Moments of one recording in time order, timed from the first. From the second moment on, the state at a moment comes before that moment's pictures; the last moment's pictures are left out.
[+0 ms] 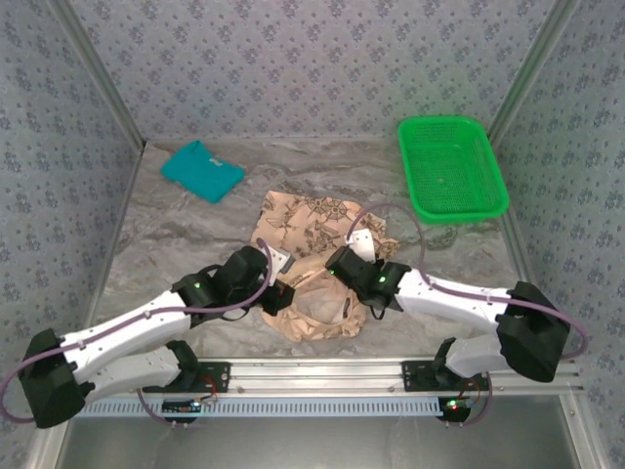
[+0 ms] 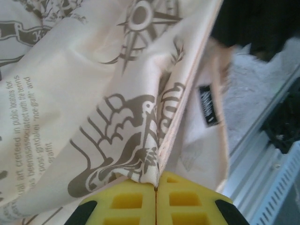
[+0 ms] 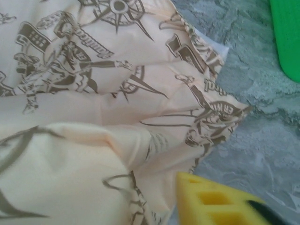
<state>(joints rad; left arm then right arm) -0.93 1.00 0.66 -0.44 0.16 -0.47 0.95 1.31 0.78 -0.51 0.64 0.57</state>
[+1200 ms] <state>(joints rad) -1.17 1.66 1.11 -0.55 0.17 -0.45 0.67 1.16 0.87 -0.67 0.34 0.67</state>
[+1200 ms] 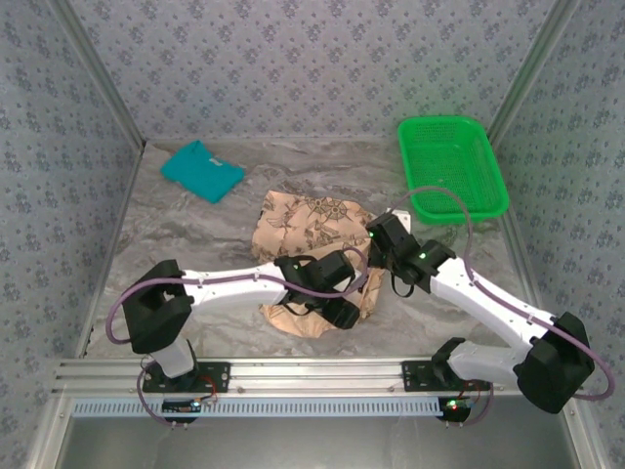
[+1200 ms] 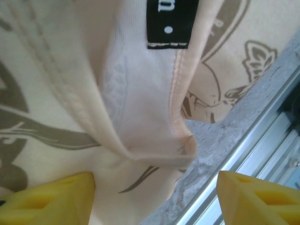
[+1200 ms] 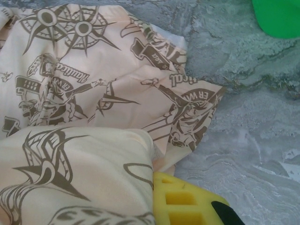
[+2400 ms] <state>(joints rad) -1.44 1.46 0.66 0.16 -0.29 0.47 0.54 1.15 0.78 -0.58 0.22 0.81</state>
